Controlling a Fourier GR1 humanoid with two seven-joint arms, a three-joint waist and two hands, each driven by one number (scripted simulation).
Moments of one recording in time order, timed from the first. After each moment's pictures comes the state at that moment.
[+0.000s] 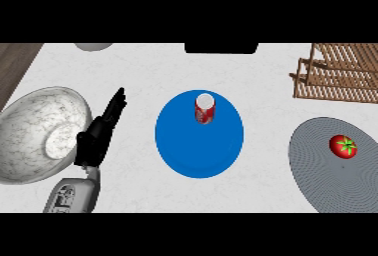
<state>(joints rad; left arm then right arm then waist) -0.18 0.06 -0.02 -1.43 -0.16 -0.02 0.02 -0.83 -0.64 -0.40 -1.46 0.80 0.07 0.48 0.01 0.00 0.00</state>
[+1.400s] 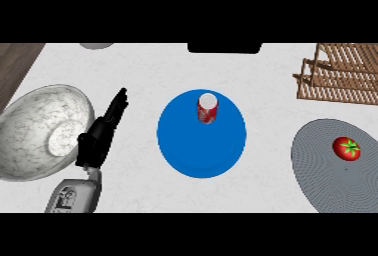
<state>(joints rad) -0.18 0.05 -0.03 -1.45 -0.17 -0.03 0.02 -1.04 -0.70 -0.55 -0.63 0.62 -0.39 -0.17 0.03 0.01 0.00</state>
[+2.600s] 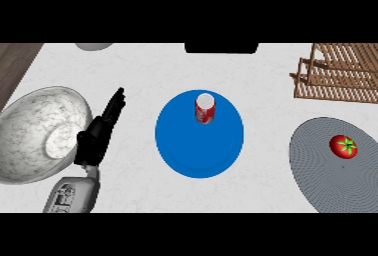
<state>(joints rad) -0.19 0.06 -0.01 -1.41 -0.17 -0.03 0.00 -1.05 -0.83 -0.62 -0.47 0.52 -0.38 -0.11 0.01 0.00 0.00</state>
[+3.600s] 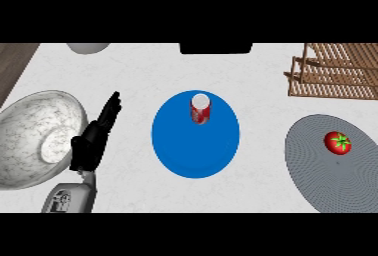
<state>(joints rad) -0.15 0.06 0.00 -1.45 -0.16 -0.03 0.01 -0.93 -1.22 -0.83 -0.47 0.29 -0.15 0.18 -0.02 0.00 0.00</state>
